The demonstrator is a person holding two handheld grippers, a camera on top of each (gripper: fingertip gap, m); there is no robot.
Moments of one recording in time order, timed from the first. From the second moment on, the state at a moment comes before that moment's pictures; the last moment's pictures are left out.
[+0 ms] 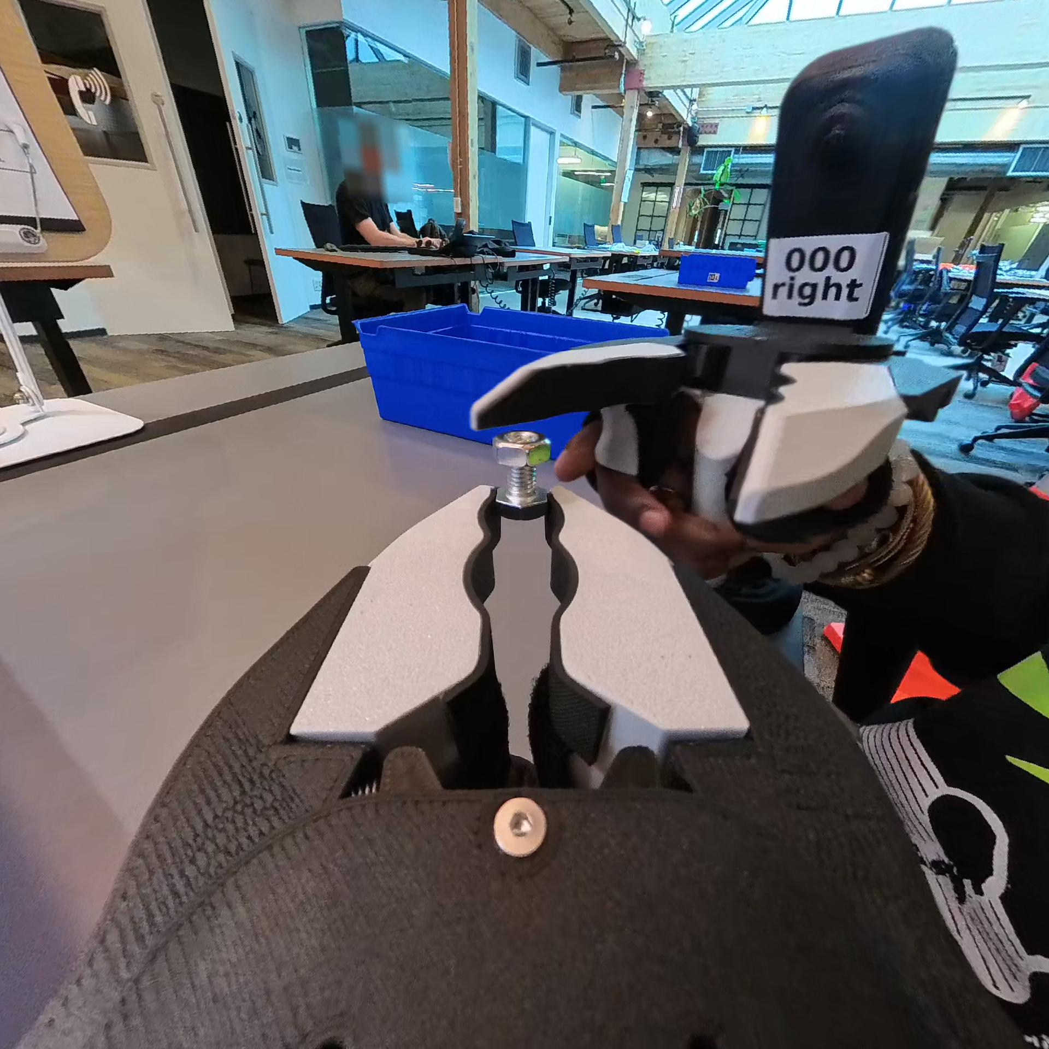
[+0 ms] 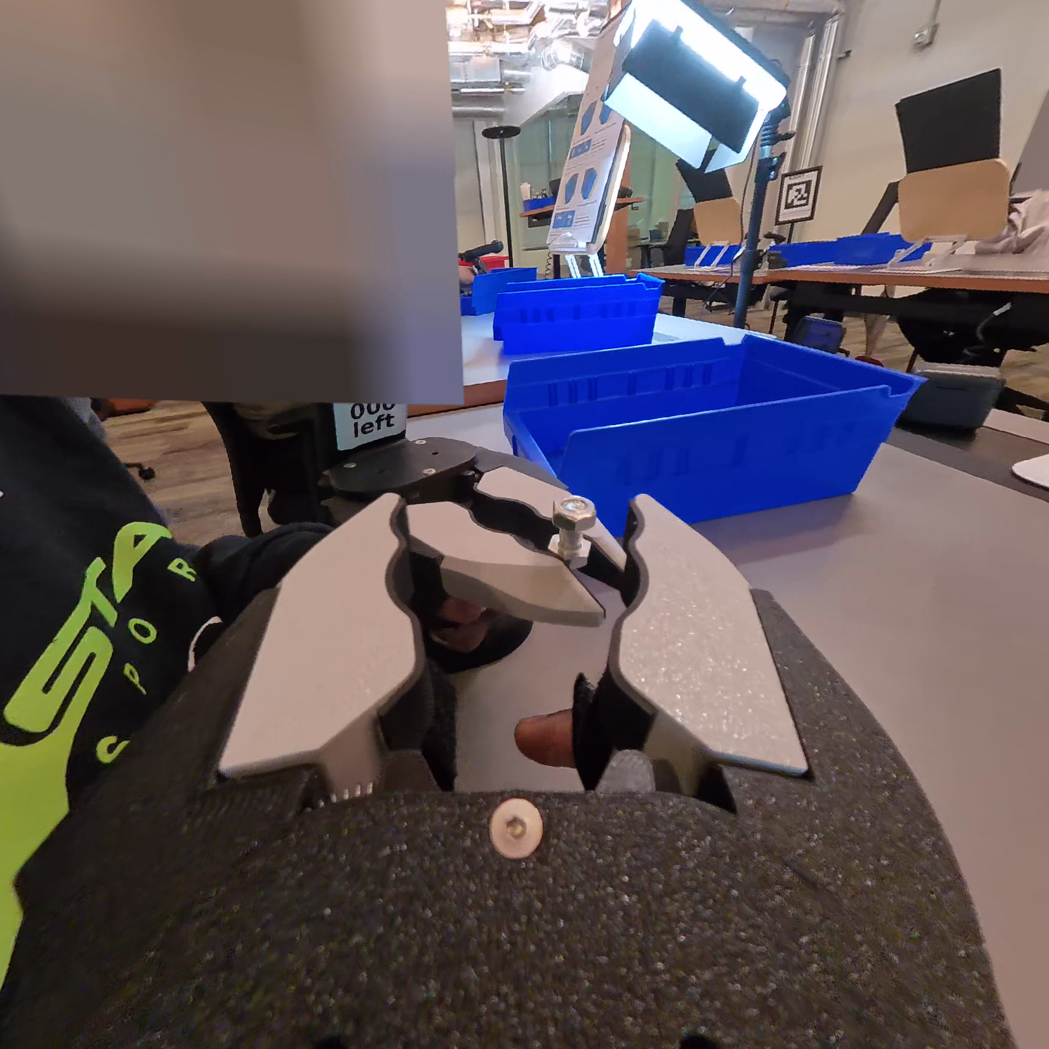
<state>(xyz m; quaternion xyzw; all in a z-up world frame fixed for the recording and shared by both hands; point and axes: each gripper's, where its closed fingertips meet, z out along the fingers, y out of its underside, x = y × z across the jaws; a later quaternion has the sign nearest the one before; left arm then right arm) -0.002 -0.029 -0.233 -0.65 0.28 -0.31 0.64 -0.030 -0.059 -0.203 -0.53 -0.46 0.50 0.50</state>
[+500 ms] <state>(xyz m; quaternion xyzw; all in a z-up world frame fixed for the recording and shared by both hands) -0.001 -0.029 -0.234 -0.65 0.28 -0.31 0.64 -0.049 -0.068 -0.210 -0.53 -0.49 0.49 0.49</state>
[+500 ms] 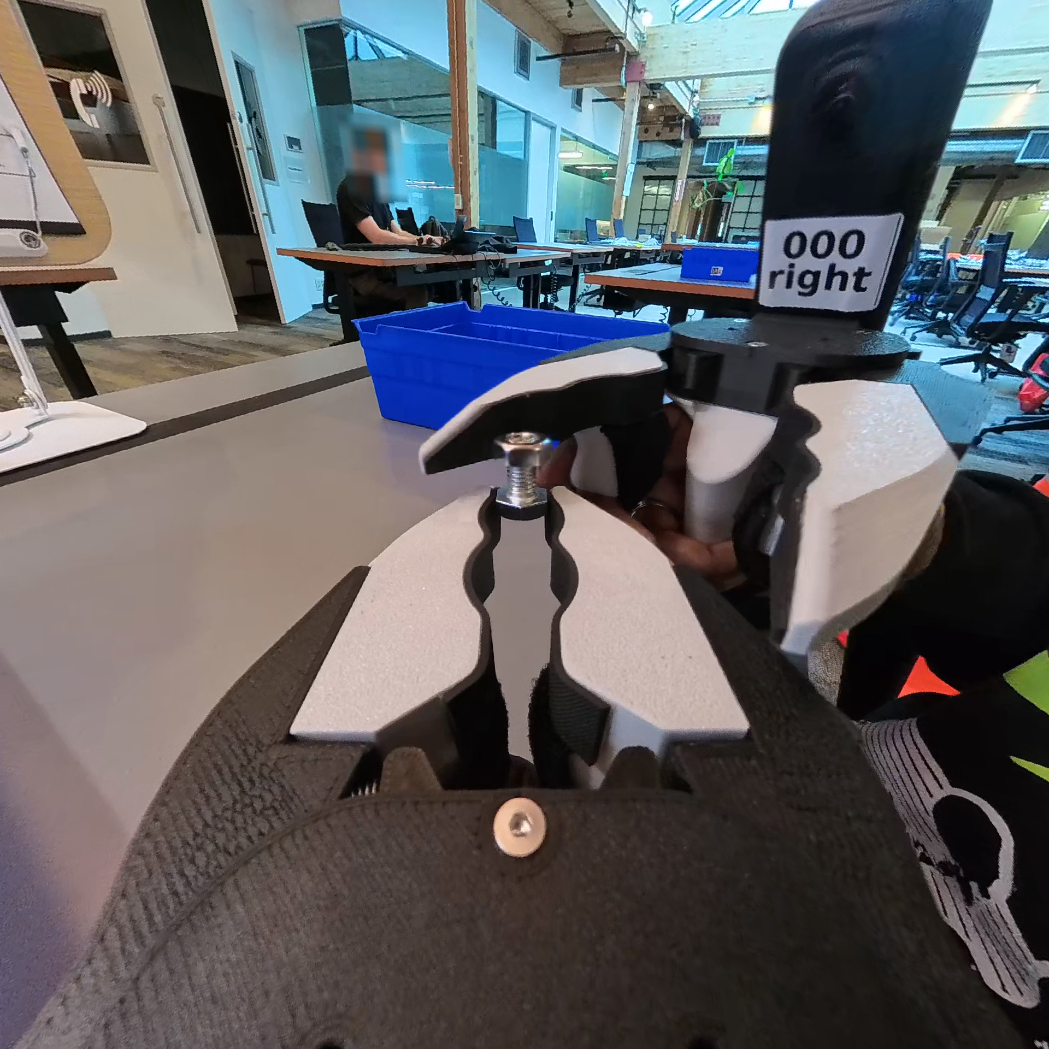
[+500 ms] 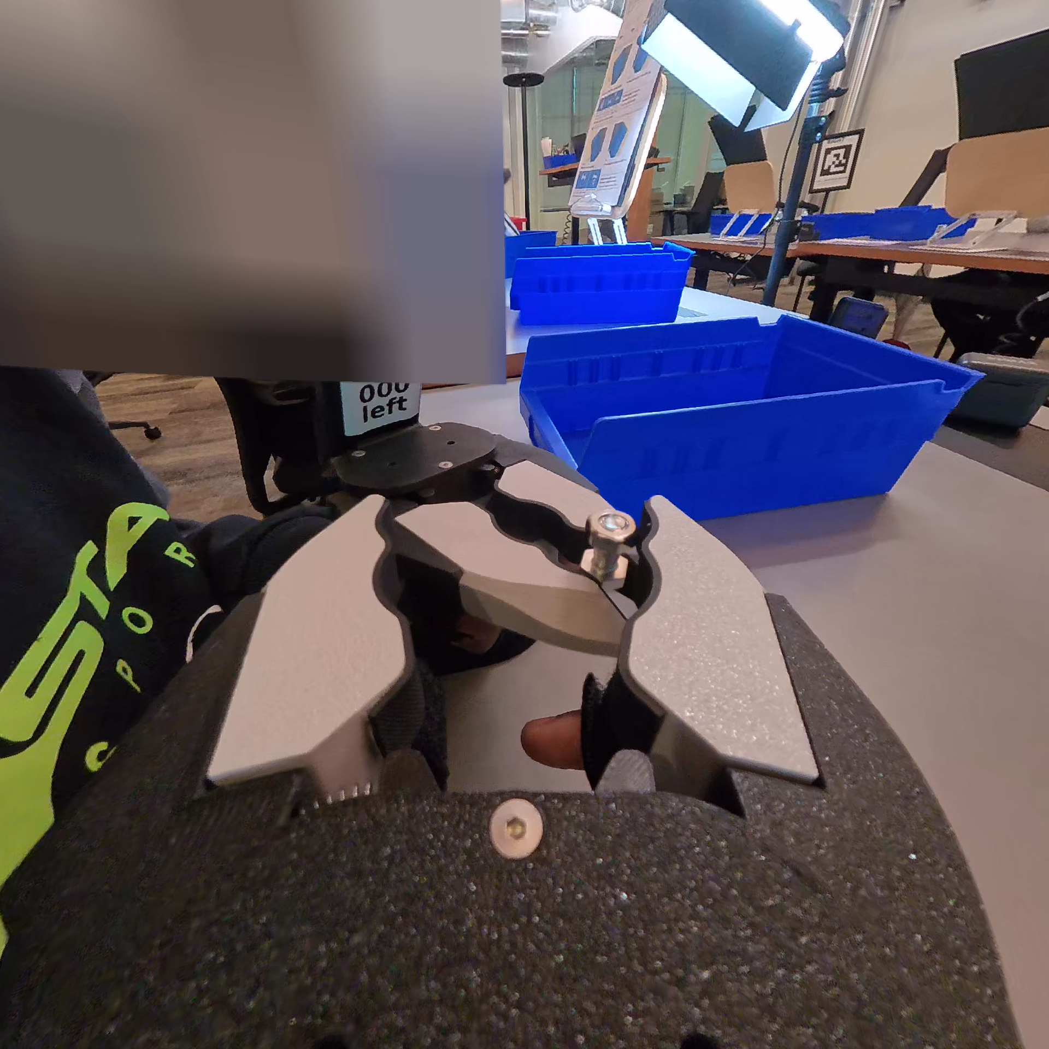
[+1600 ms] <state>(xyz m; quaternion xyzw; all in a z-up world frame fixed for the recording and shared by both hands) -0.002 -0.028 -0.234 -0.65 0.28 -0.31 0.64 -0.050 -0.066 -0.210 -0.53 -0.49 0.50 0.48</state>
